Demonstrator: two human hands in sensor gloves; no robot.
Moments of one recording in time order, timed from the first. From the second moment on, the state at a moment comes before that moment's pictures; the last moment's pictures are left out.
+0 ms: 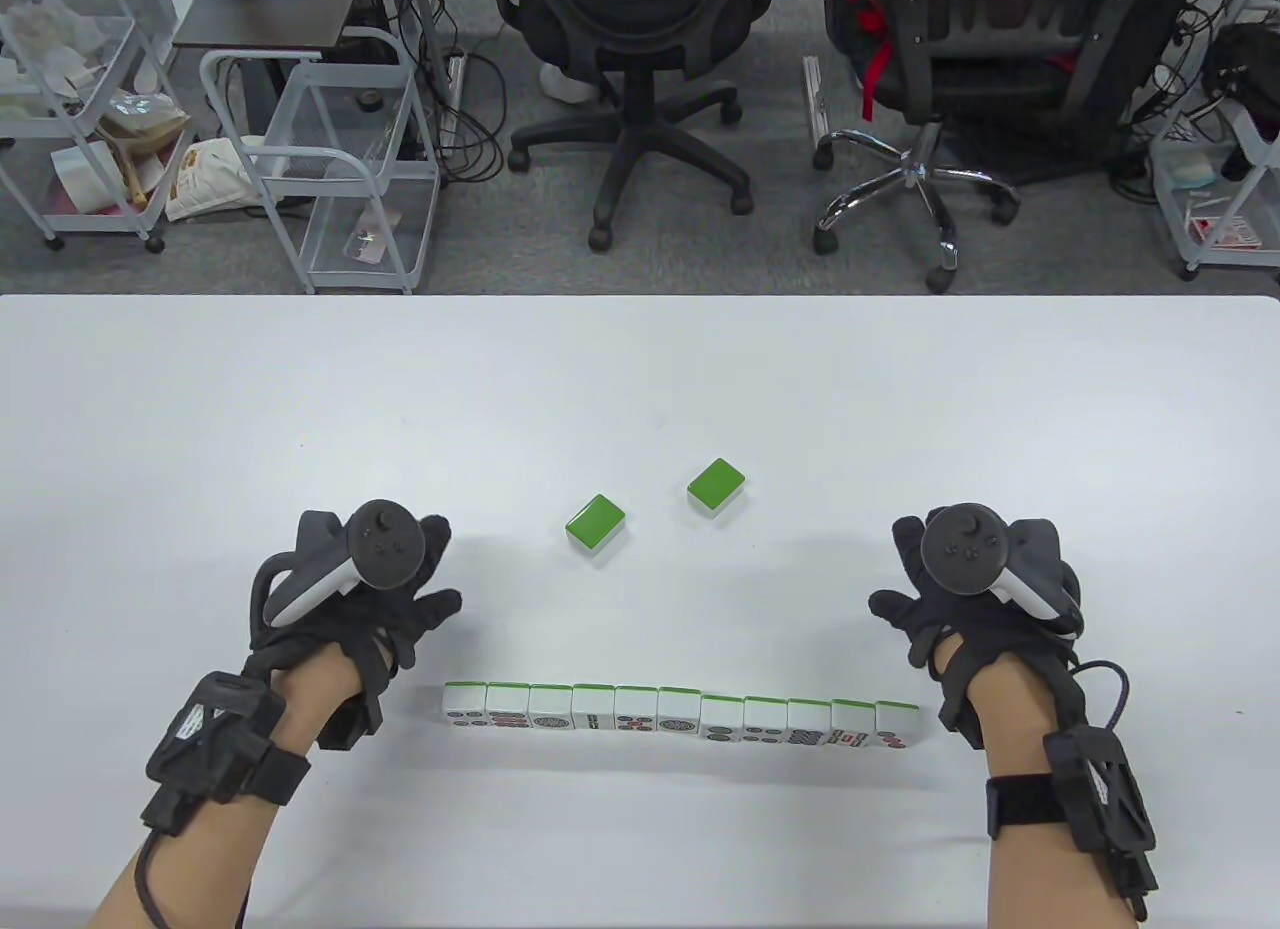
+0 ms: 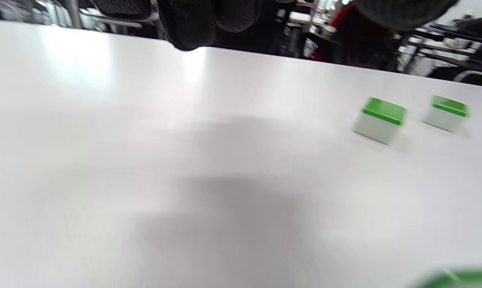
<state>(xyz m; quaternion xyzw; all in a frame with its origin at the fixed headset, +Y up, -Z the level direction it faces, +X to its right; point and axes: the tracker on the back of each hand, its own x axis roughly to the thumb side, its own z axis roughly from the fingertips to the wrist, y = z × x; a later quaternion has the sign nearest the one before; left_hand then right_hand) -0.261 -0.694 -0.314 -0.17 -0.01 0.07 0.98 0.252 -0.695 -0.310 0.04 0.13 0.98 0.14</state>
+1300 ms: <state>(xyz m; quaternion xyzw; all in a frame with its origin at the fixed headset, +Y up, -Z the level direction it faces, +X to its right) -0.267 -0.702 -0.326 -0.15 0.02 0.07 0.99 0.049 -0.749 -0.448 0.03 0.19 0.98 -0.09</state>
